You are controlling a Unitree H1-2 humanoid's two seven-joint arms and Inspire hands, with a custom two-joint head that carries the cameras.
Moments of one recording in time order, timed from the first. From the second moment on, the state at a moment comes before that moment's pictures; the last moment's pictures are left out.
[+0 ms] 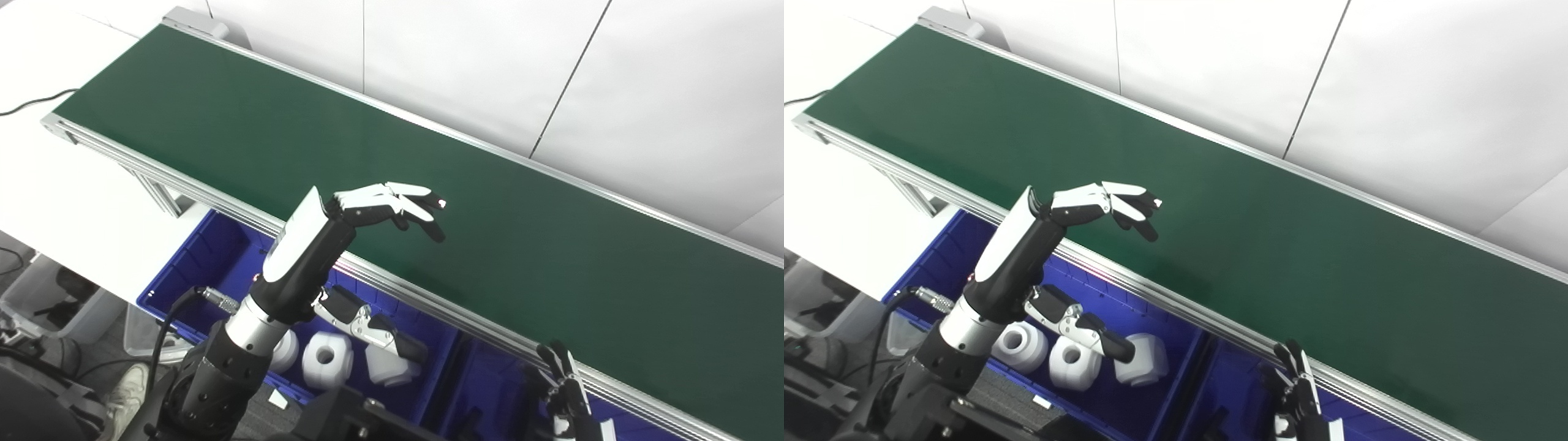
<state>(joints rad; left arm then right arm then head) 0.46 0.16 -0.12 -0.65 0.45 -0.38 -0.02 0.51 -0.09 0.28 -0.15 -0.12 -0.27 0.10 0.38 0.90</state>
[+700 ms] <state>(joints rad) 0.36 0.04 -0.26 -0.51 0.53 -0.38 -0.11 0.51 -0.08 0.28 -0.25 -0.14 -0.27 0.09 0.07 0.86</state>
